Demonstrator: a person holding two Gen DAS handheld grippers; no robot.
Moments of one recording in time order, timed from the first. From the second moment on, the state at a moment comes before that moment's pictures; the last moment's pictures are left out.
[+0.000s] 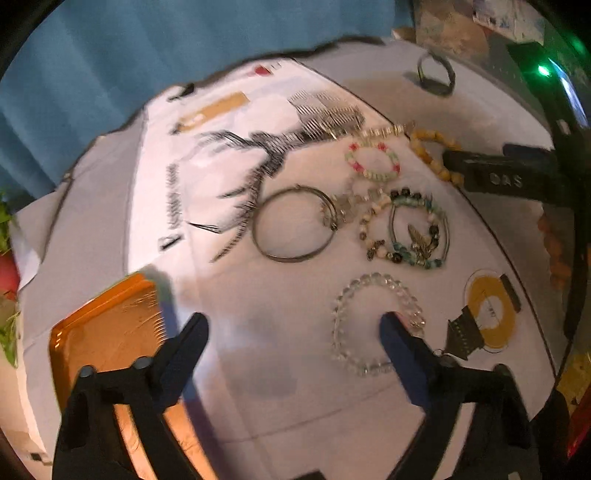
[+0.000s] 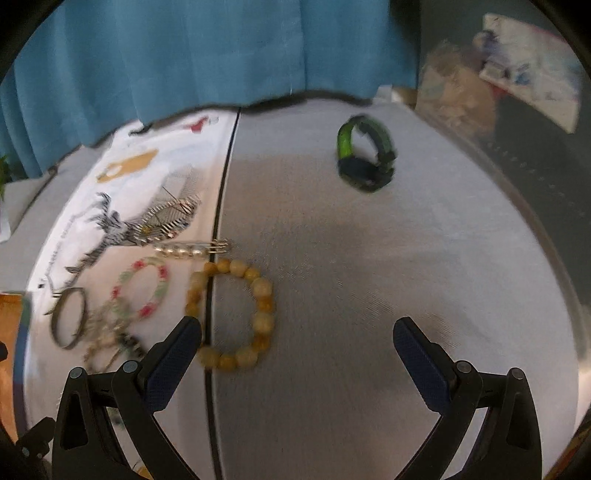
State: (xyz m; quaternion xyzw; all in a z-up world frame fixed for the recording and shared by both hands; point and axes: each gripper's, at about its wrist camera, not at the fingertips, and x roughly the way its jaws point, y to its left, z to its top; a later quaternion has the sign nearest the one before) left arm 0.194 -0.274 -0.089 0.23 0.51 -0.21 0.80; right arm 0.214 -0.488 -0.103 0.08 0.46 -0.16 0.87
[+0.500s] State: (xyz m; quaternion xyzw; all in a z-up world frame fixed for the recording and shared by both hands) left arm 0.151 -0.253 -0.053 0.13 0.51 -0.31 0.79; right arm 0.165 -0.468 -0.065 0.10 0.39 -0.13 0.91
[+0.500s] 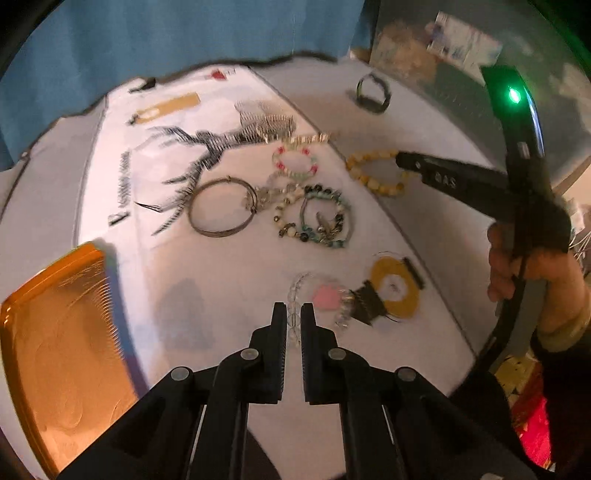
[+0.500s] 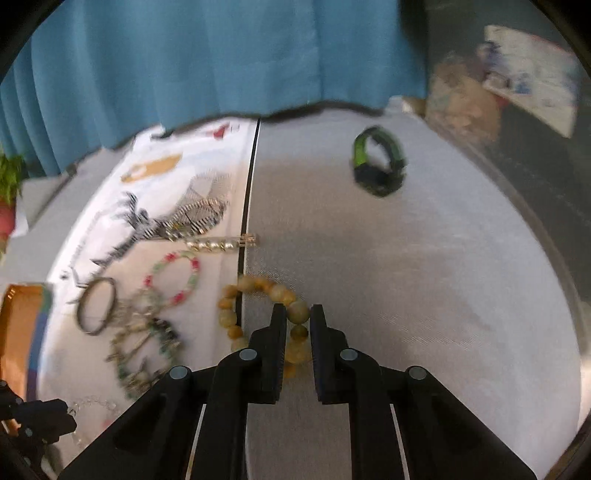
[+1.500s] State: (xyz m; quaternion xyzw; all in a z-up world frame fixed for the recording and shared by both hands) left arm -0.050 -0.024 0.021 0.04 0.43 -0.22 0.88; right arm -0.085 -0.201 0.024 0.00 0.36 0.05 0.93
